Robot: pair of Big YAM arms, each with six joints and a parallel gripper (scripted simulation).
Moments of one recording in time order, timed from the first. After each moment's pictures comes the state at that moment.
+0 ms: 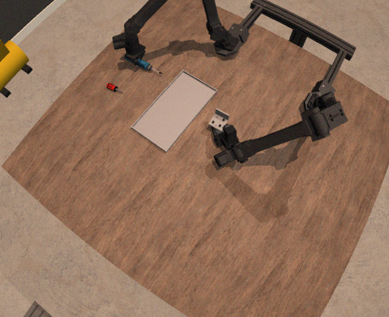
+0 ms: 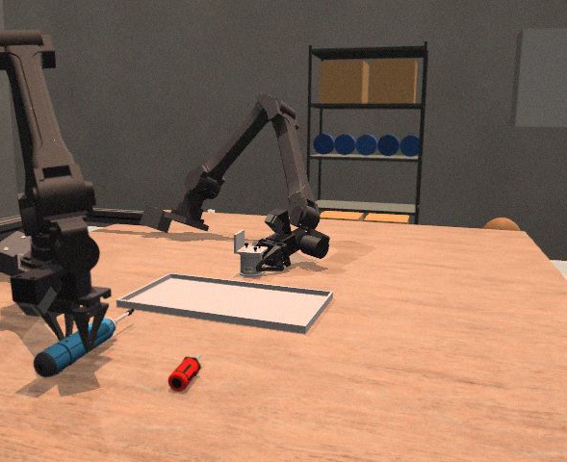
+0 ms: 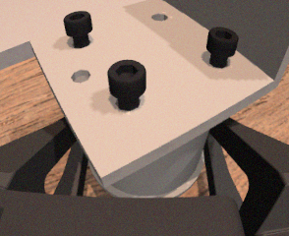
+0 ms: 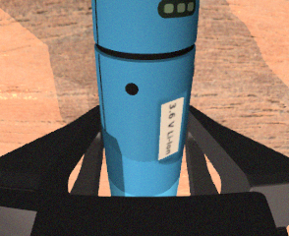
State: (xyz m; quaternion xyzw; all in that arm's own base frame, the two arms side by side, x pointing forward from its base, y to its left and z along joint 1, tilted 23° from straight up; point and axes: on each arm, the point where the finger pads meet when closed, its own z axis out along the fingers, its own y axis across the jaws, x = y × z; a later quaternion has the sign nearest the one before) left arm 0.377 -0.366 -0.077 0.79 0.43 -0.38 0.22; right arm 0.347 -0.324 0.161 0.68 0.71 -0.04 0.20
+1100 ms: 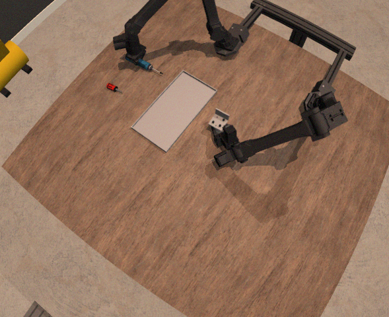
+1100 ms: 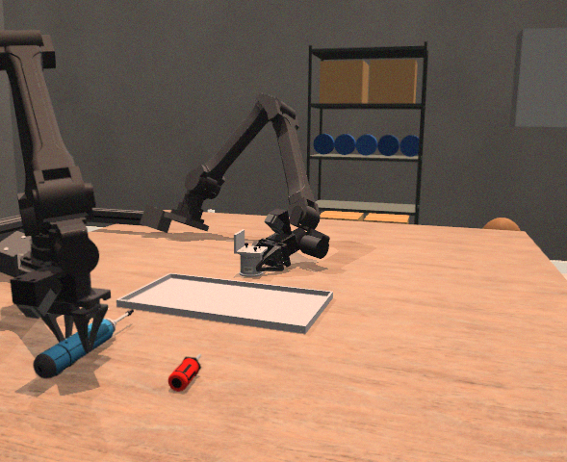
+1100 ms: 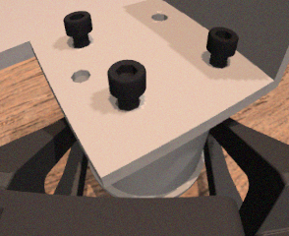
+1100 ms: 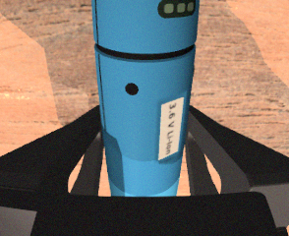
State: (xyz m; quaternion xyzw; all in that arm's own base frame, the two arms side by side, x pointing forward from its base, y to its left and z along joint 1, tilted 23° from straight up) left arm 0.377 -0.366 -0.077 0.79 0.43 -0.38 0.22; right arm 0.345 -0.323 0.156 0.68 0.71 -0.04 0.20
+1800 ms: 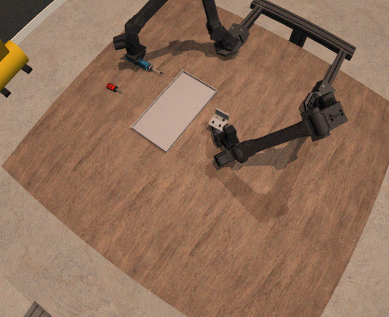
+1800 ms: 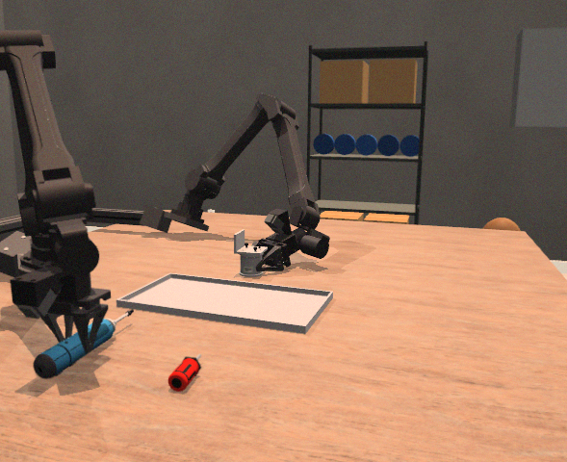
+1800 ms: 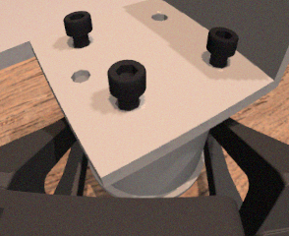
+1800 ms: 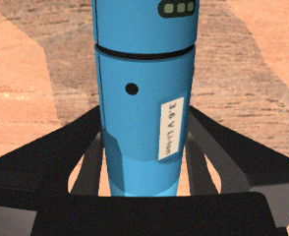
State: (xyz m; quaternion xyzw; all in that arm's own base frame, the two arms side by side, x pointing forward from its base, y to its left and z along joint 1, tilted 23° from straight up) left arm 0.377 -0.366 -0.077 0.79 0.43 -0.38 0.22; right arm 0.345 -0.323 0.156 0.68 0.71 -0.04 0.20
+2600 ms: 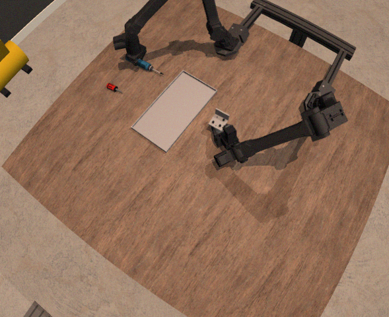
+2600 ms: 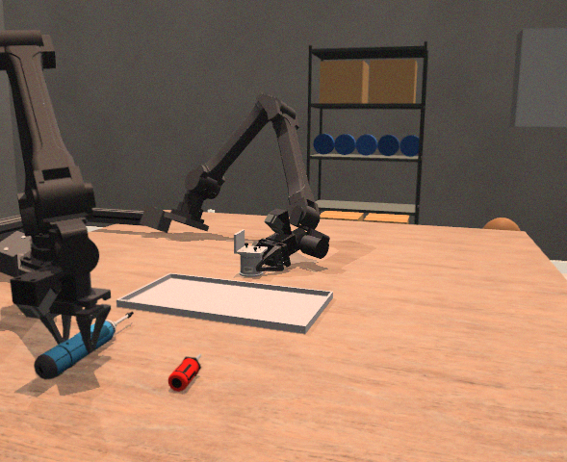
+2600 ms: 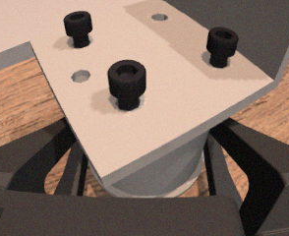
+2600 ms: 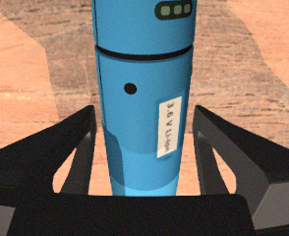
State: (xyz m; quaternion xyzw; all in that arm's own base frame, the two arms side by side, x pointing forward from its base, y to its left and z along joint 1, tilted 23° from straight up) left arm 0.377 -0.366 -0.077 0.79 0.43 -0.38 0.22; right arm 0.345 -0.323 0.156 0.68 0.71 -0.04 0.20
